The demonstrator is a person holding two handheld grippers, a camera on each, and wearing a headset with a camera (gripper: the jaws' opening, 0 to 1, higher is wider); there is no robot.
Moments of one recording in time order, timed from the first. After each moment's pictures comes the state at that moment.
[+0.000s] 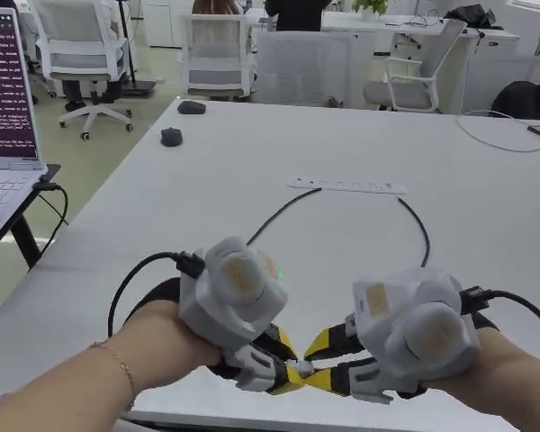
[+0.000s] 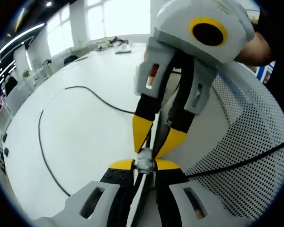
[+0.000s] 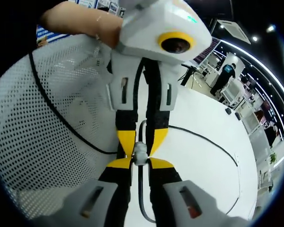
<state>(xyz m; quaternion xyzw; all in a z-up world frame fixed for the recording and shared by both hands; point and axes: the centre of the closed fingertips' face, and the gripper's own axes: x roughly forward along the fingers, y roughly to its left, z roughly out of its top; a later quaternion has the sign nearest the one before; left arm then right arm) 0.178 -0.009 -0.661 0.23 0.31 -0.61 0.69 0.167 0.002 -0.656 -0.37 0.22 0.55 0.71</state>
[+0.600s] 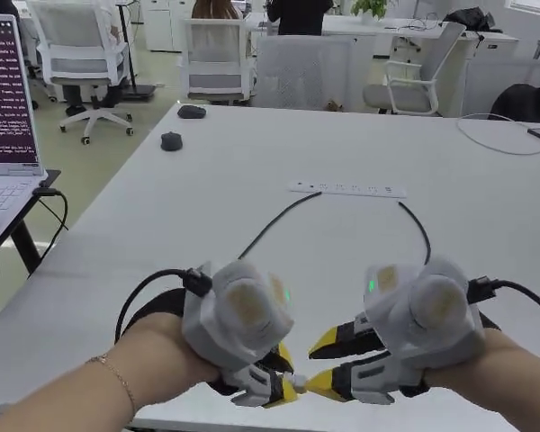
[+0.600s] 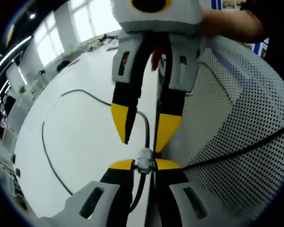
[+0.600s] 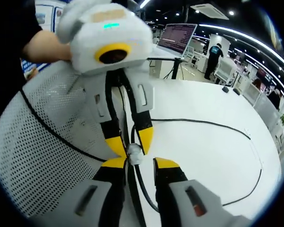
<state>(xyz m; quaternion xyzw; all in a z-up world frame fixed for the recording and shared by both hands) 0.168 -0.010 -0.671 0.37 0.24 -0.62 0.65 0.167 -0.003 -0.656 -0.22 0.31 0.54 0.75</state>
